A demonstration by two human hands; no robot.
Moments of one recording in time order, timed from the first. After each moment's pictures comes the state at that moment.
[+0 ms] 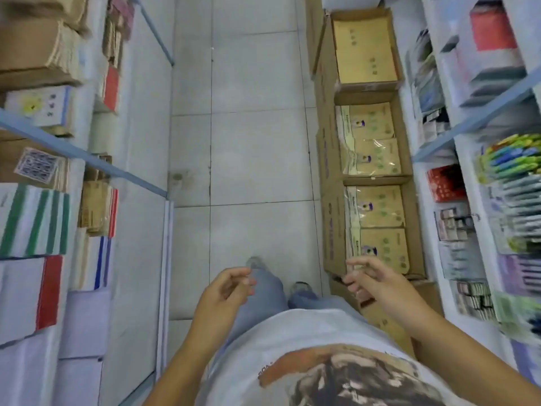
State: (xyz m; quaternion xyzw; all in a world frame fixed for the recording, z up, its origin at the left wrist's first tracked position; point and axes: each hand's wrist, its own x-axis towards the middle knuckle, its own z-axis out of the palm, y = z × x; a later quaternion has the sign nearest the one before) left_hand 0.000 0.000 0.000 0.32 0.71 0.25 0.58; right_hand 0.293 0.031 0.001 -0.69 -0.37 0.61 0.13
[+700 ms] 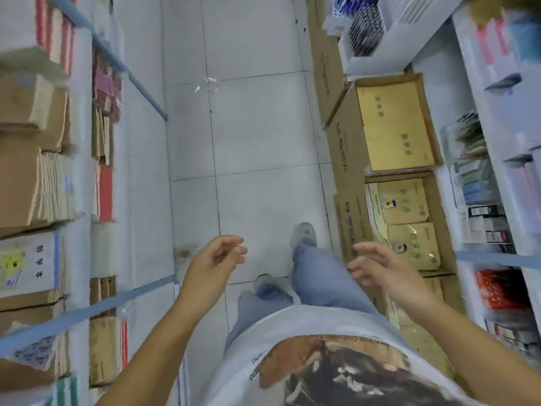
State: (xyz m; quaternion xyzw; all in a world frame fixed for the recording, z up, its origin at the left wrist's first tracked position) left_hand -0.138 0.510 -0.013 0.36 0.69 0.23 0.59; right_hand 0.174 0.490 -0.006 -0.73 -0.29 0.60 0.18
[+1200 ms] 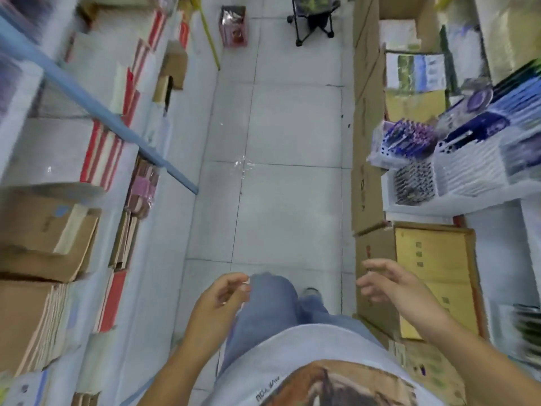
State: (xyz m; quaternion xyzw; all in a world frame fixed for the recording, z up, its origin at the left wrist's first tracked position) left_hand -0.123 0.874 0.000 0.28 0.73 0.29 0.55; right_hand 0.184 0.945 -0.004 -0.69 -0.37 0.61 0.14
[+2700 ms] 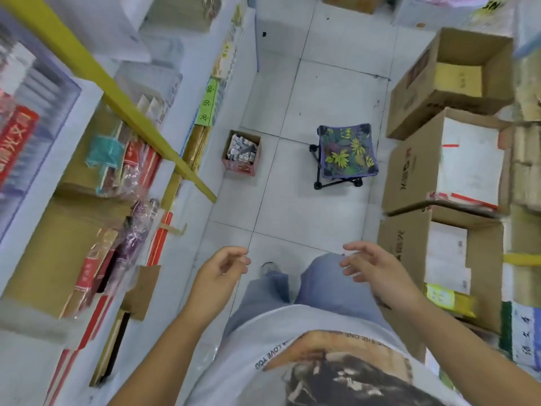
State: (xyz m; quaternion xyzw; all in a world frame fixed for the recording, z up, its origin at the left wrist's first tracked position) left_hand -0.317 1.966 -0.043 0.26 0.74 0.33 0.53; right_hand -0.035 2.072 -0.025 -0.64 -0.46 0.61 0.10
